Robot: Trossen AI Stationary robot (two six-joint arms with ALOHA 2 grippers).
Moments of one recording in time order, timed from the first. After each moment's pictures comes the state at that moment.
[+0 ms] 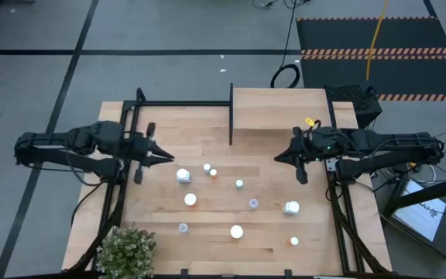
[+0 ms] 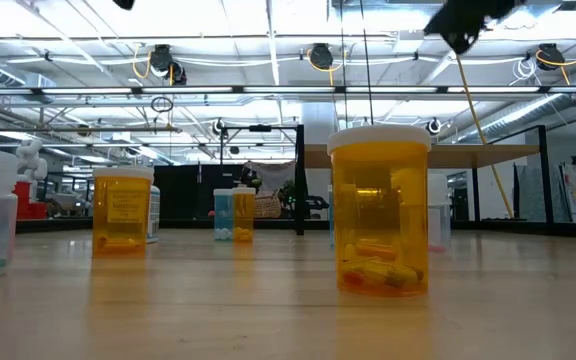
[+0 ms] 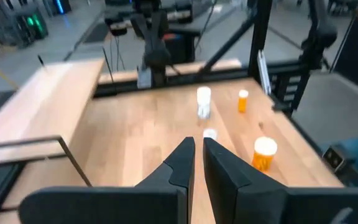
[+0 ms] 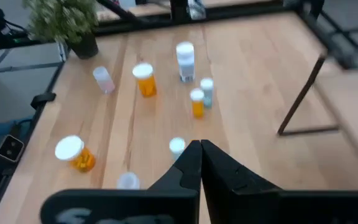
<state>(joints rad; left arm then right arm) -0.03 0.73 0.87 -0.43 0.10 0.09 0.02 0.84 0.83 -0.54 0.00 0.15</state>
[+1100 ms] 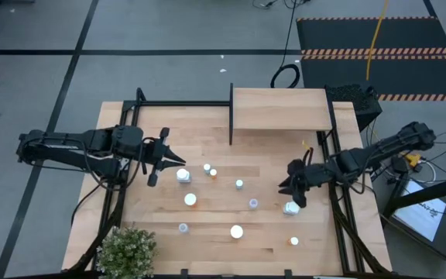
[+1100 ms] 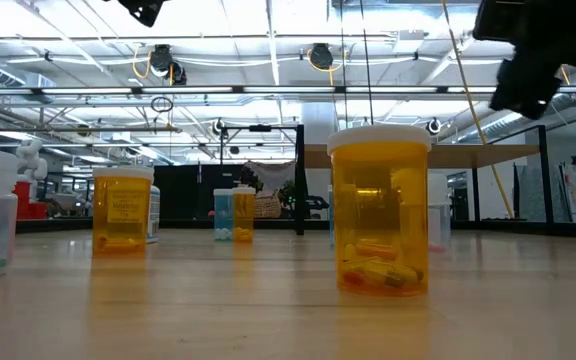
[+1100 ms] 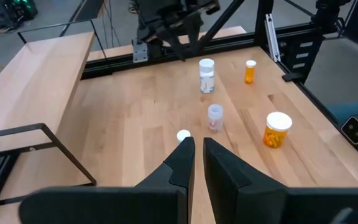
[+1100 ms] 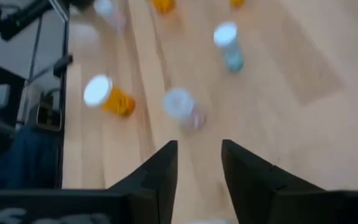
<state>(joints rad) -0.03 0.86 0.86 -0.38 0.10 0.16 0.37 0.86 0.57 -0.46 0.11 0.75</state>
